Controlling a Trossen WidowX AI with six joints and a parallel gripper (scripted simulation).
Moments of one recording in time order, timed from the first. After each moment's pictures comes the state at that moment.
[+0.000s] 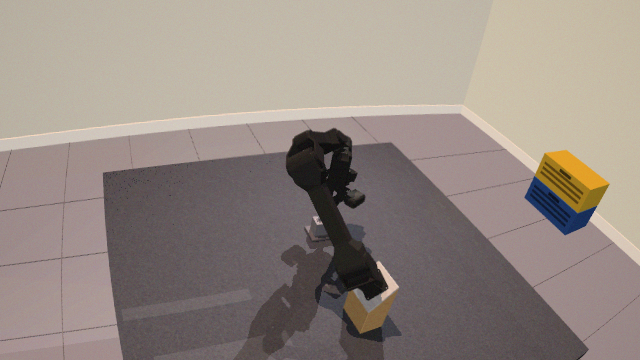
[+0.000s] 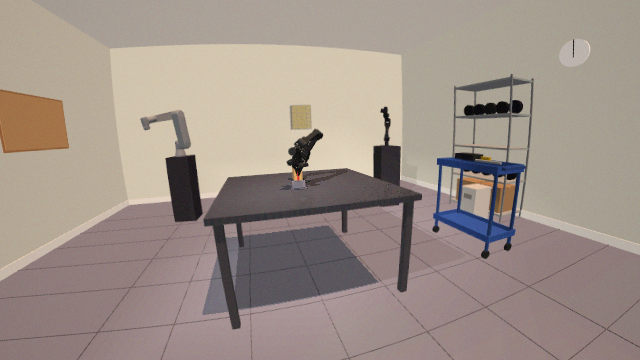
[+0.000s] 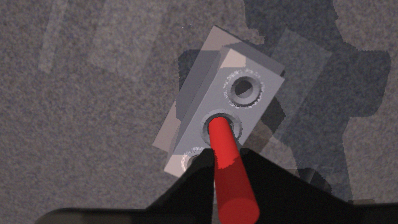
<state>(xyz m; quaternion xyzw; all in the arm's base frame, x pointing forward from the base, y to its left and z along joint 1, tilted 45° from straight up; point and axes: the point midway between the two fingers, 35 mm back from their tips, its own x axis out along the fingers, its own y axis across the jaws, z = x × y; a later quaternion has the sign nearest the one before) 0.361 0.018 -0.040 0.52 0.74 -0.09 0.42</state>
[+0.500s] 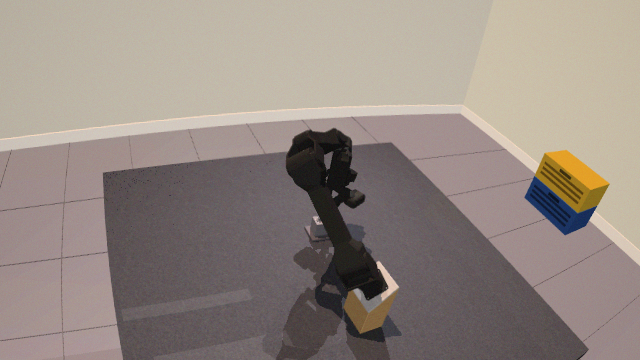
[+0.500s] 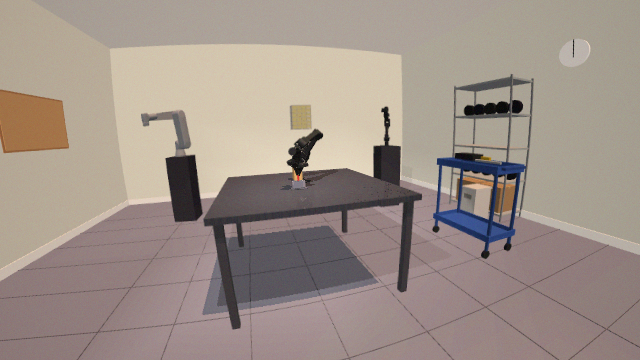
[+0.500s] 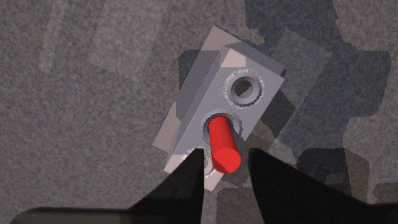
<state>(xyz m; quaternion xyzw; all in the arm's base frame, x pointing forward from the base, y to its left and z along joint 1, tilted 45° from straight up) 0.361 0.019 -0.040 0.52 0.74 -0.09 0.42</state>
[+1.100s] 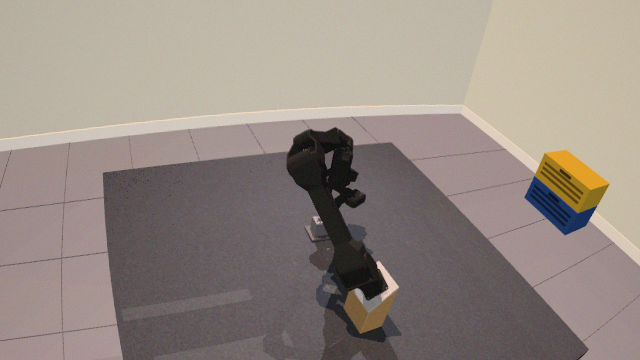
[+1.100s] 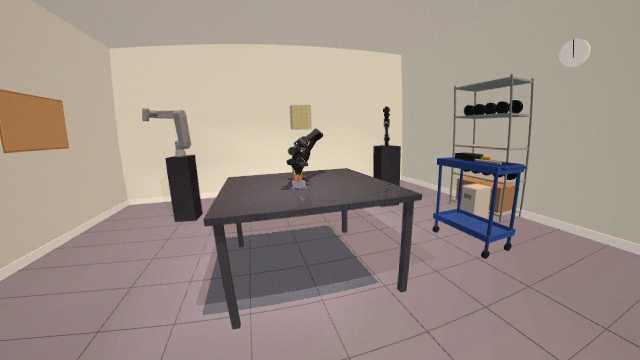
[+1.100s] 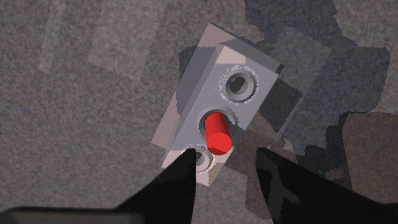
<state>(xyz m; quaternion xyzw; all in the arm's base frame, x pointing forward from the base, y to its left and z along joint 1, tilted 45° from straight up) 0.359 0.016 -0.038 0.52 0.74 -0.09 0.42</state>
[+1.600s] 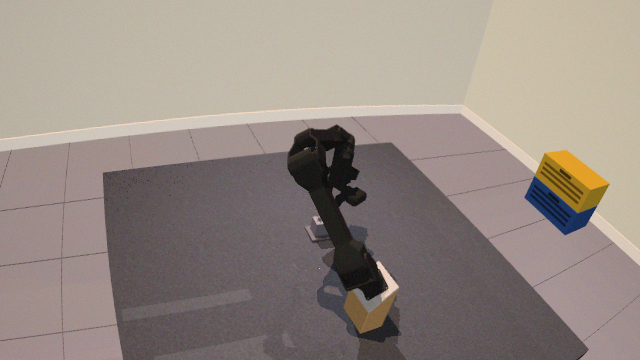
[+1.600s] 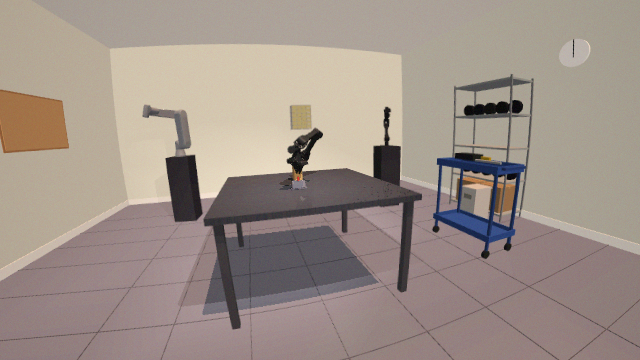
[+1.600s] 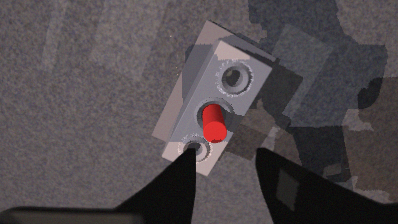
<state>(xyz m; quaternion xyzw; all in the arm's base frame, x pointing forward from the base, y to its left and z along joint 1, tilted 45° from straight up) 0.357 0.010 -0.030 0.53 0.74 -0.09 0.42</state>
